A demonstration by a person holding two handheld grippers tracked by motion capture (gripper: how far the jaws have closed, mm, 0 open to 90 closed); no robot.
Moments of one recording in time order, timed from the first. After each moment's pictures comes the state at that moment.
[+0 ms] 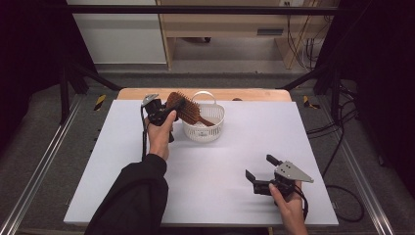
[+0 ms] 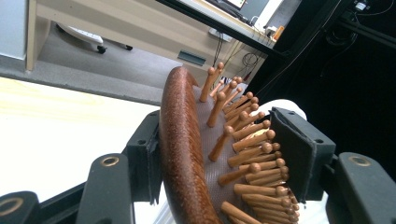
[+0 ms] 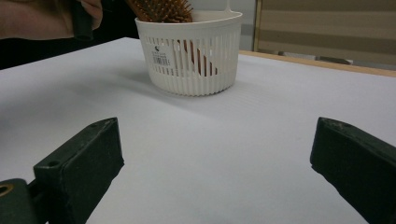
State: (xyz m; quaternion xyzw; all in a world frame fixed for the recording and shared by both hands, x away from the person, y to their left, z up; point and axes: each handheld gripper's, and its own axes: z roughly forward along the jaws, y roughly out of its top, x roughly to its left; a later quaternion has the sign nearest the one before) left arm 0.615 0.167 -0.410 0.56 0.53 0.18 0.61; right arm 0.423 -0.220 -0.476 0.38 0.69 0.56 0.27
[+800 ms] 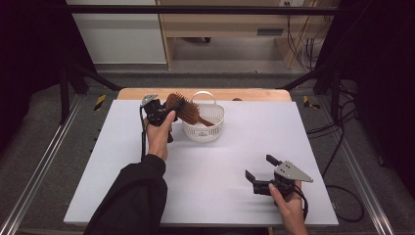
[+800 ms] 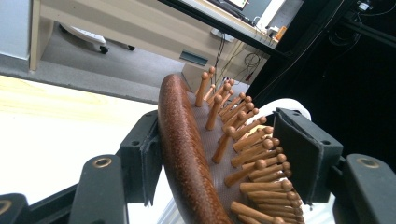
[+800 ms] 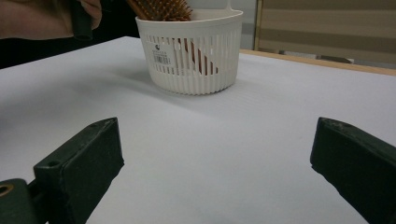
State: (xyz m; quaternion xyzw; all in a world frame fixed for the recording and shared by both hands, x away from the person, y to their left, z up) left arm 0.615 0.169 -0.412 0.56 0.53 0.18 0.60; right arm 0.423 -0.219 -0.476 0.38 0.69 0.56 0.26
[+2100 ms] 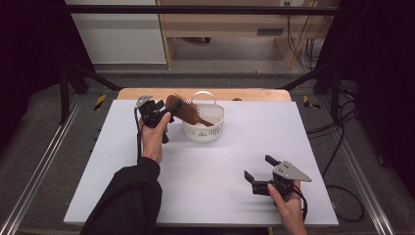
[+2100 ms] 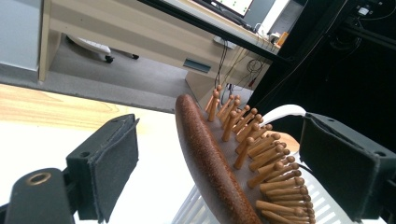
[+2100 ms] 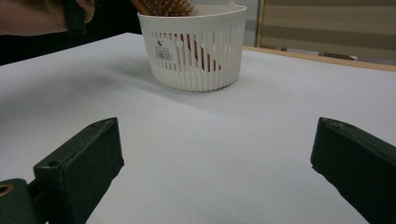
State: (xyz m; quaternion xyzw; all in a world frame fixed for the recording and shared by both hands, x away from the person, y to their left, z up) left arm 0.607 0.182 -0.409 0.56 0.52 0.20 0.61; right arm 0.424 -0.217 -0.477 0.38 0.70 0.55 0.26
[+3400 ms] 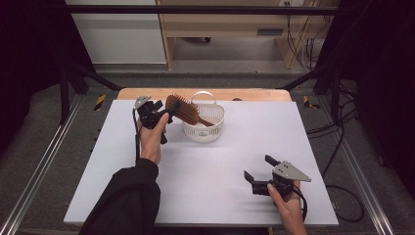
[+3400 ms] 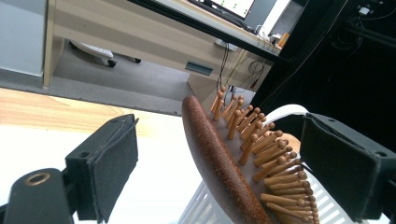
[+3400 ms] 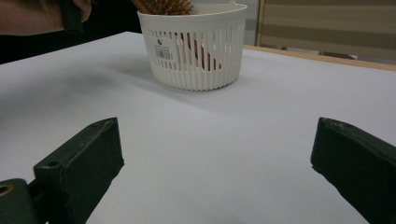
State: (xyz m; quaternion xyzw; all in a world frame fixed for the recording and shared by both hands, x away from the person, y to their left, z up) left arm 0.604 0.187 -0.409 0.56 0.52 0.21 0.61; right arm 0.424 -0.216 -0.478 0.38 0.70 0.55 0.26
